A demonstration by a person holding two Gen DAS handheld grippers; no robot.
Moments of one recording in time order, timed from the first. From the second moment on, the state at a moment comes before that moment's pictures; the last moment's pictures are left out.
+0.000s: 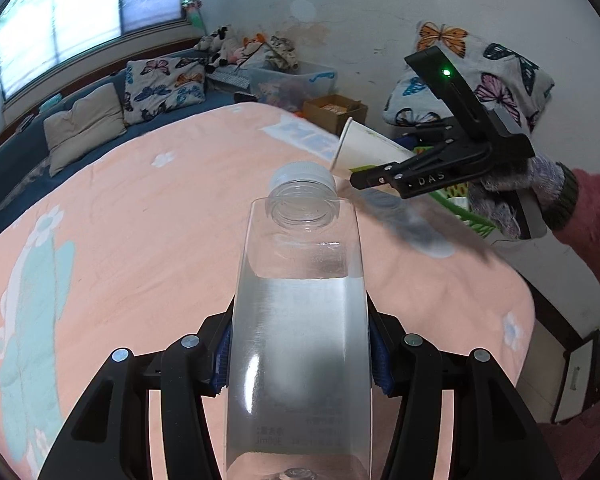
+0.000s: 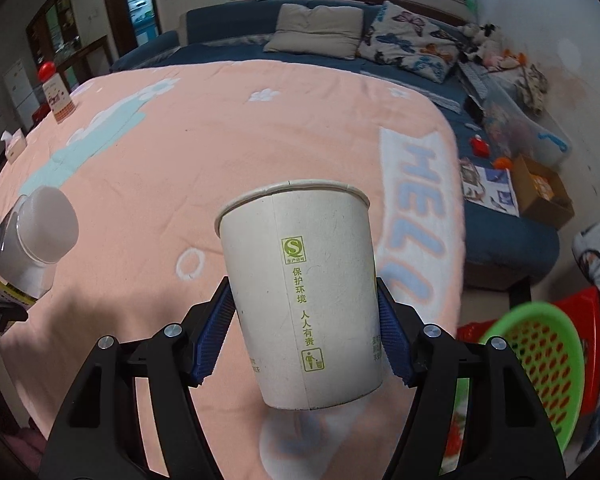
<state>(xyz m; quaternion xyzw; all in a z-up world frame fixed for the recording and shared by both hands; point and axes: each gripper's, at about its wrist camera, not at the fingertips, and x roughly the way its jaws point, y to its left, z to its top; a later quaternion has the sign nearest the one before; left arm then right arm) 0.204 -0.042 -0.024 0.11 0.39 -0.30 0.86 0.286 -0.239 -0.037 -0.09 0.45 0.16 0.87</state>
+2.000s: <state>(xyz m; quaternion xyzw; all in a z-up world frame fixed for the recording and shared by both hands) 0.252 -0.363 -0.024 0.12 0.39 -0.42 0.81 0.114 -0.452 -0.030 0.06 0.43 -0.07 0.90</state>
